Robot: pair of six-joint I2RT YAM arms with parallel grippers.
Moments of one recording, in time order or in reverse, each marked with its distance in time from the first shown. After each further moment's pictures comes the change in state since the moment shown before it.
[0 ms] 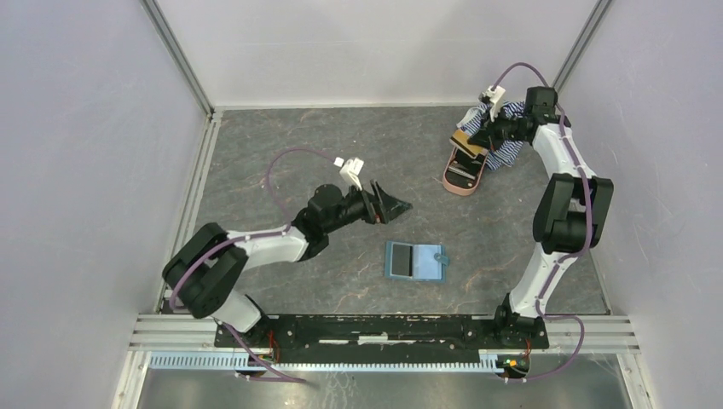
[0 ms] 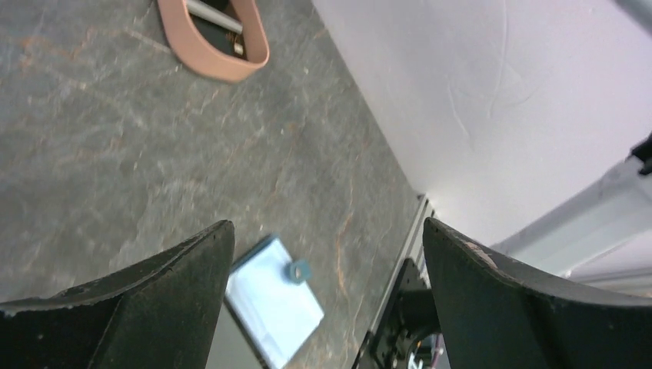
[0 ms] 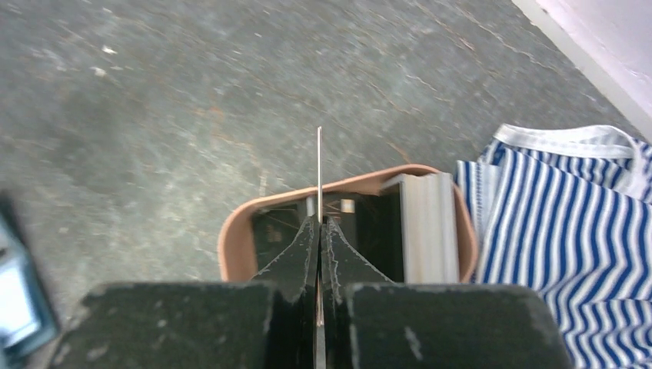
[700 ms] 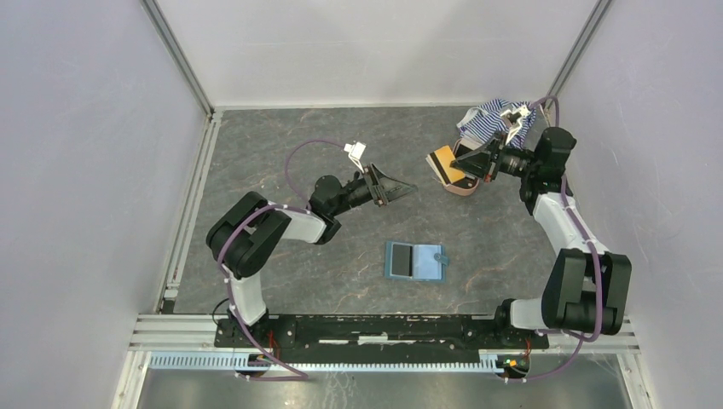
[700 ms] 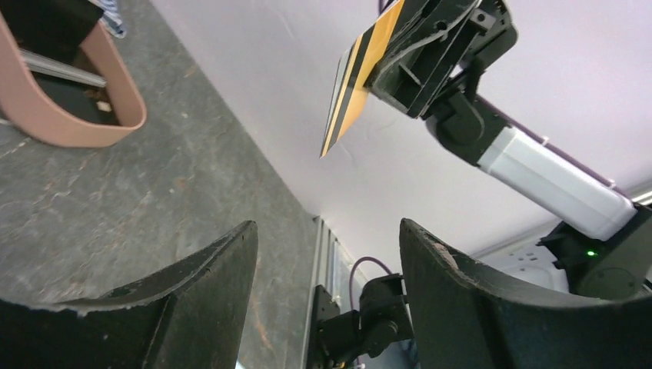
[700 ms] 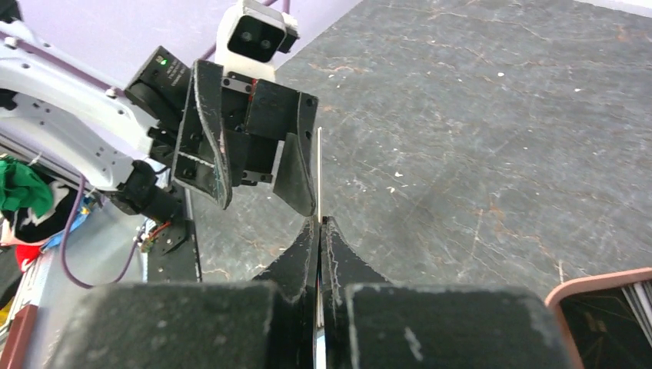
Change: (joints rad) left arm 0.110 0.374 0.179 0.510 0.268 -0.293; right arm 0.011 -0.580 -0.761 0.926 -0.429 1.093
